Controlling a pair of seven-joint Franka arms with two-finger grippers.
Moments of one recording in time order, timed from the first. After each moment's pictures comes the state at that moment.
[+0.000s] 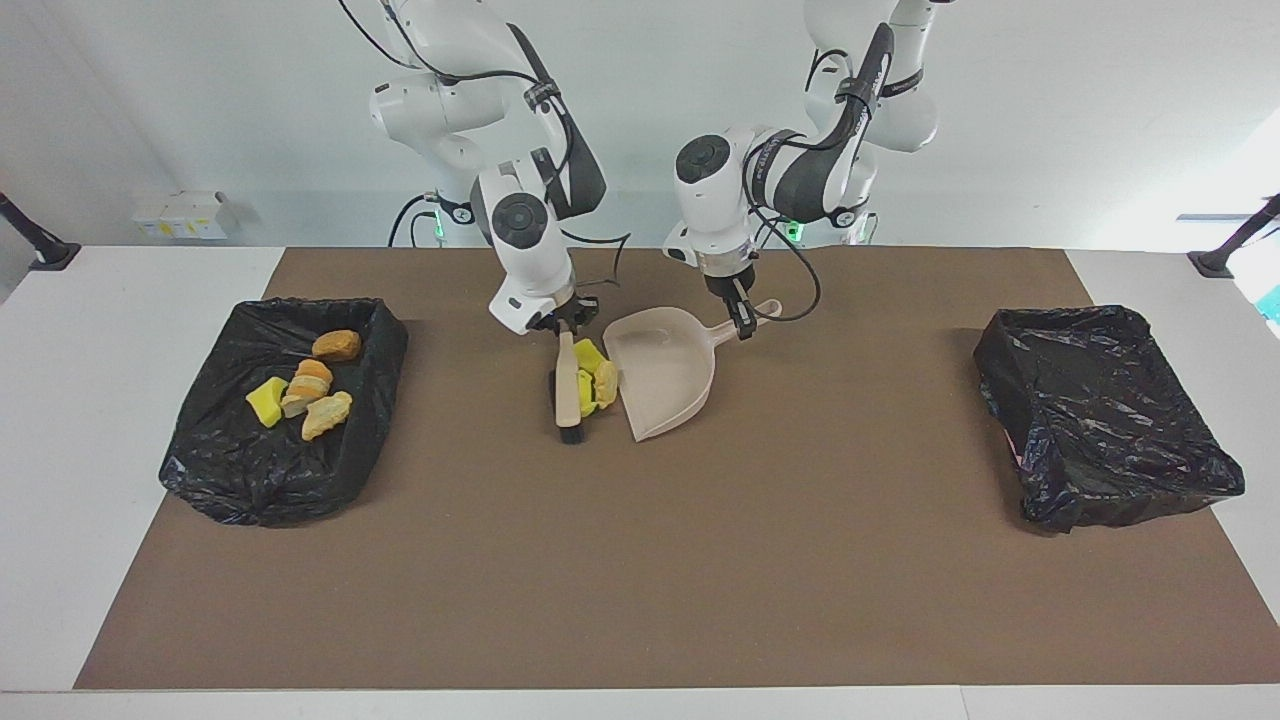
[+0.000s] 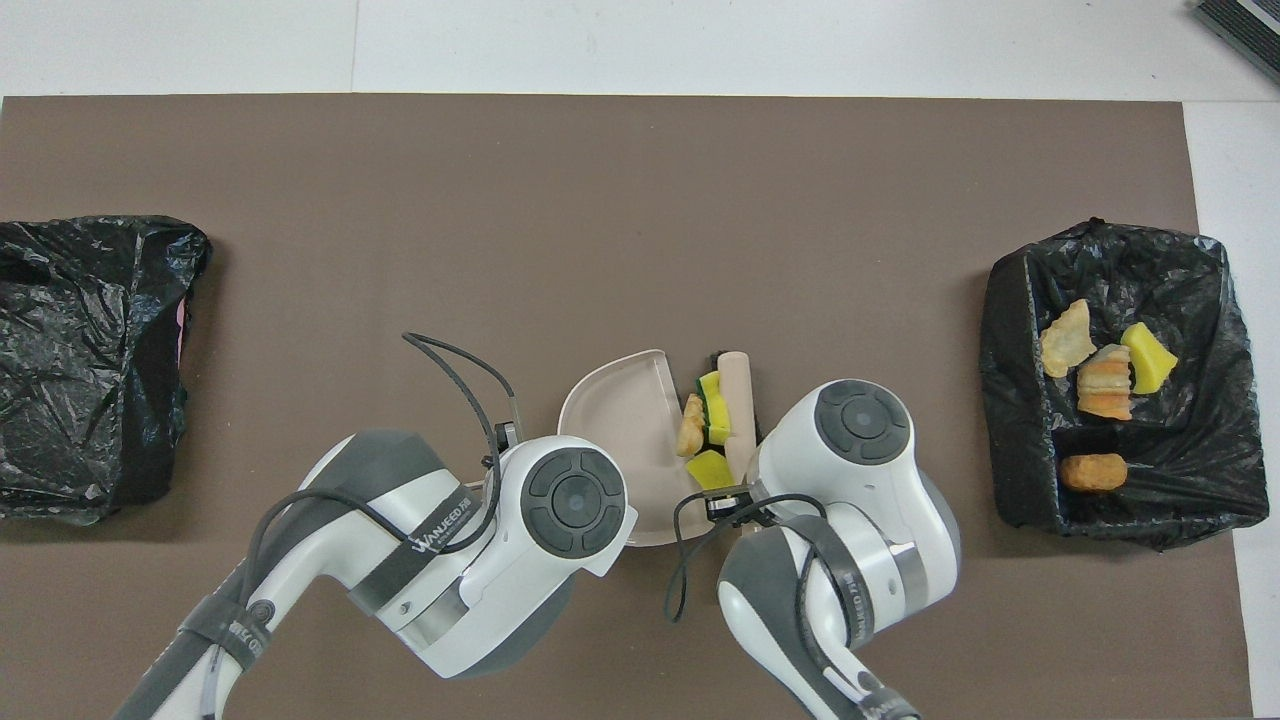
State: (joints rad) left arm -0.65 0.06 -0.09 -2.11 0.25 2.00 0.55; right arm 0.39 0.10 0.13 -2.23 0.23 2.13 0.29
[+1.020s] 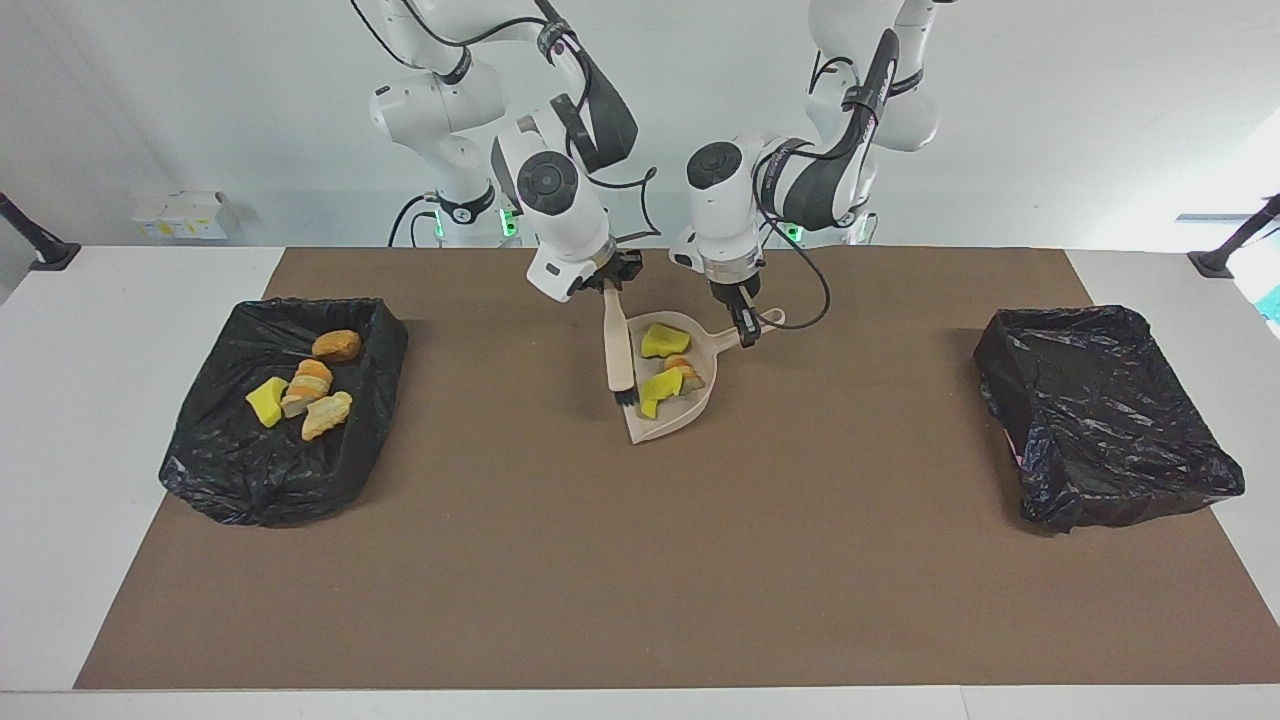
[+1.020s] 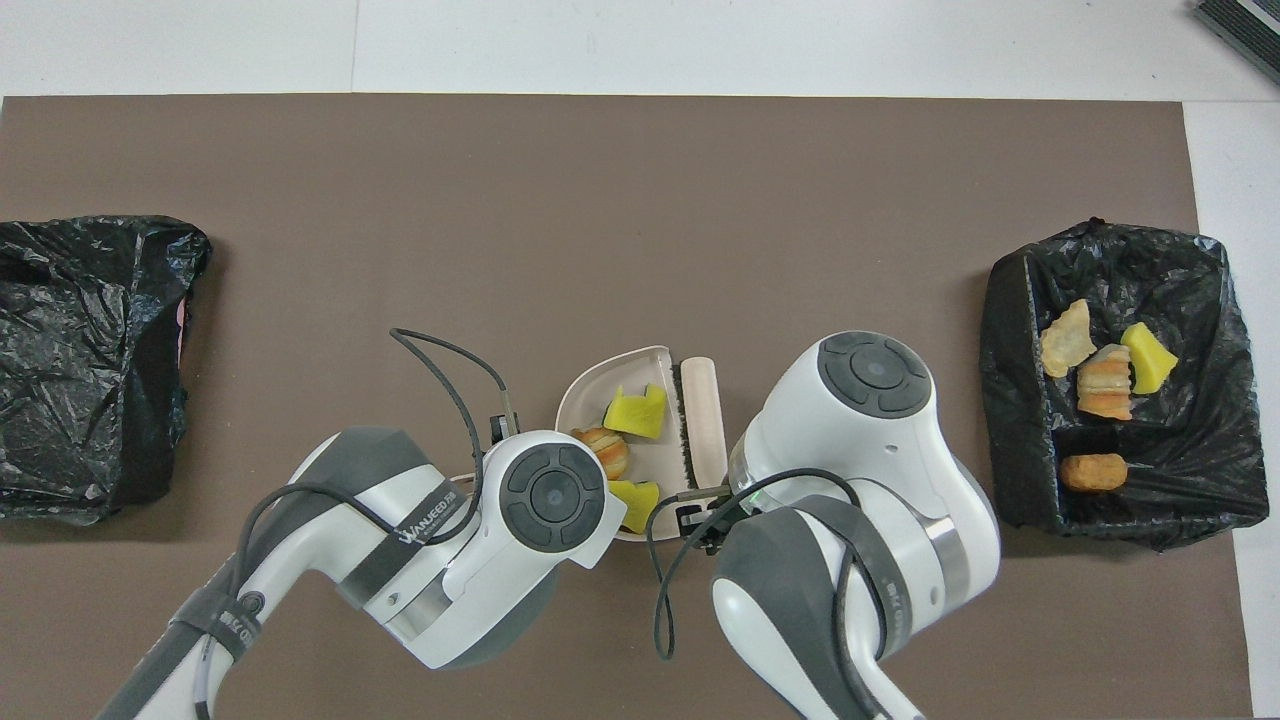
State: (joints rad) left arm -0.63 0.06 -0.08 -2.14 0.25 2.06 0.57; right arm 0.39 0.02 0.11 -2.04 0.31 1.77 0.29
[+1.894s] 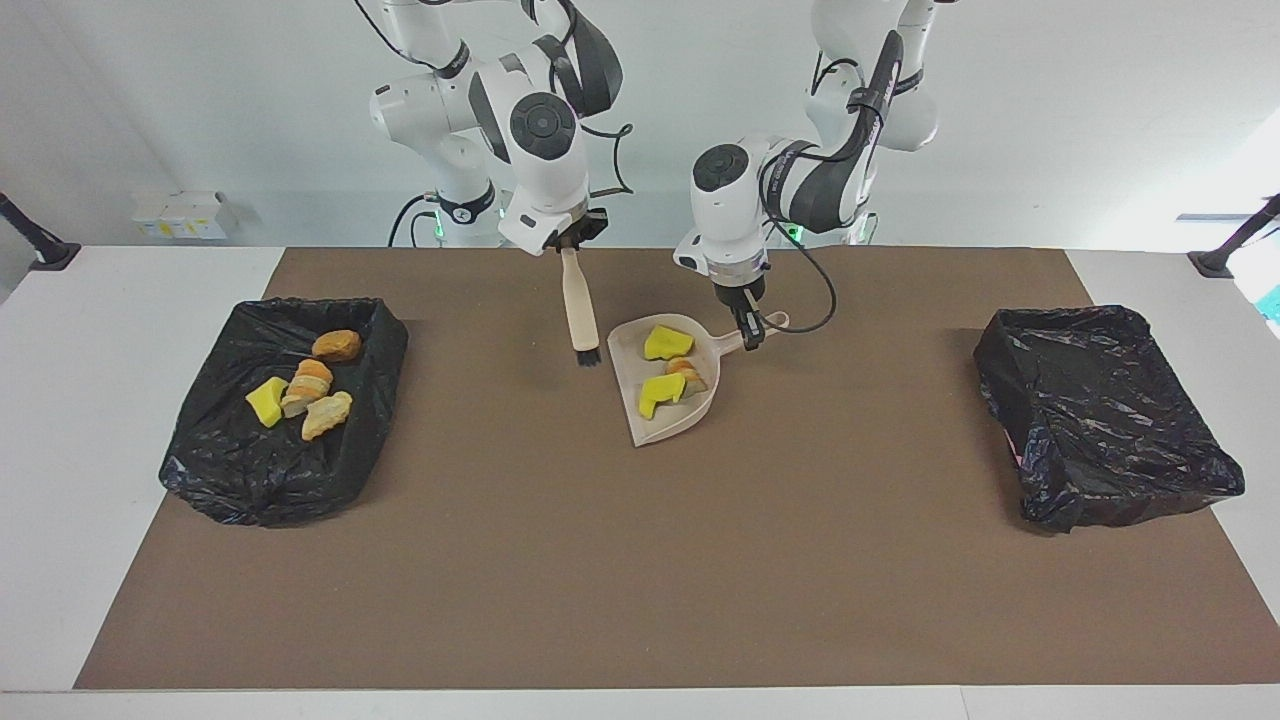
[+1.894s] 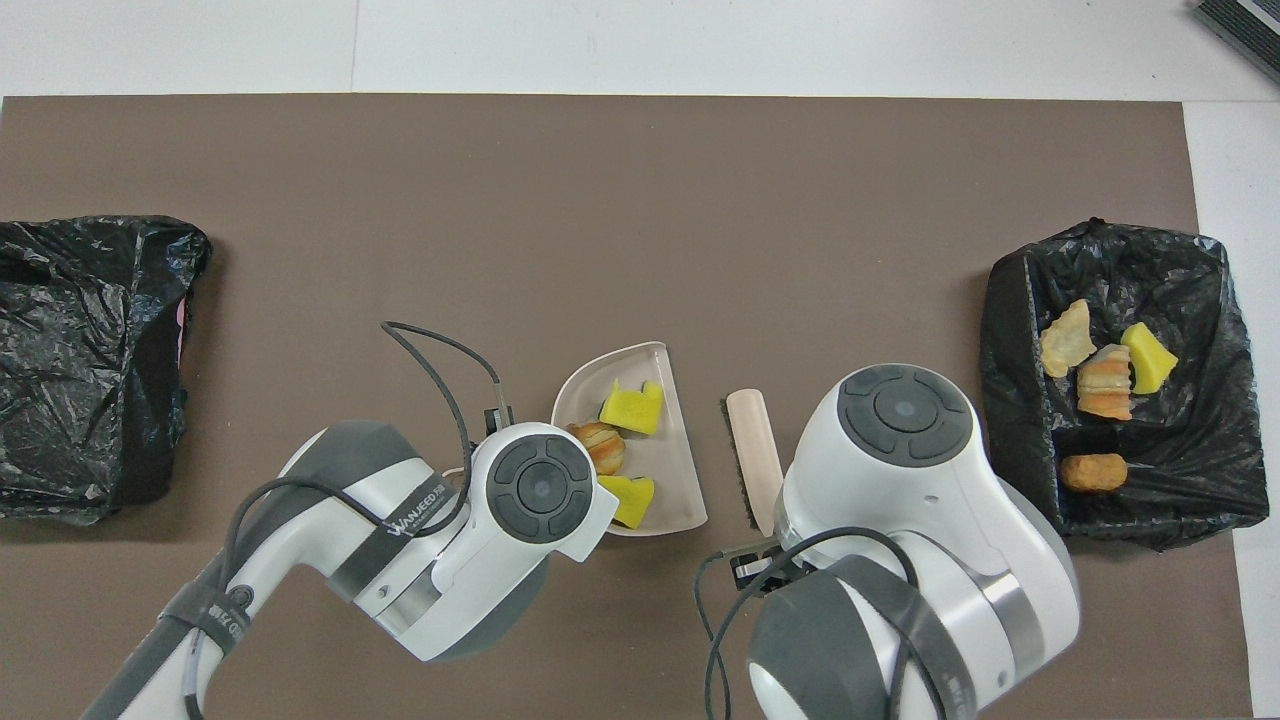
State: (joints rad) left arm -0.61 0.06 -0.08 -2.14 0.25 2.08 0.62; right arm 0.39 -0.09 0.12 -2.06 0.19 1.60 0.29
